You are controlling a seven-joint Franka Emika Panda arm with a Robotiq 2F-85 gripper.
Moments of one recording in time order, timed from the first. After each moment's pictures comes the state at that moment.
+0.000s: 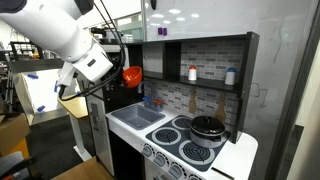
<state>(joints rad) -0.02 -0.32 -0.12 -2.72 1.81 2.79 -0.78</state>
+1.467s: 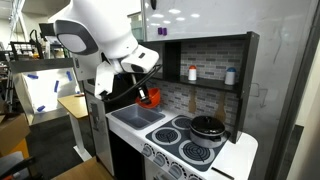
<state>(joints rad) -0.11 -0.03 -0.17 -2.53 1.02 2.85 -0.60</state>
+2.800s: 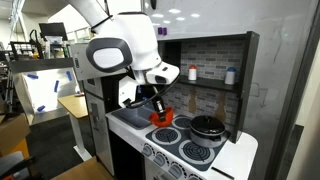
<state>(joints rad) -0.11 0.22 -0.23 -2.37 0.56 2.85 -0.23</state>
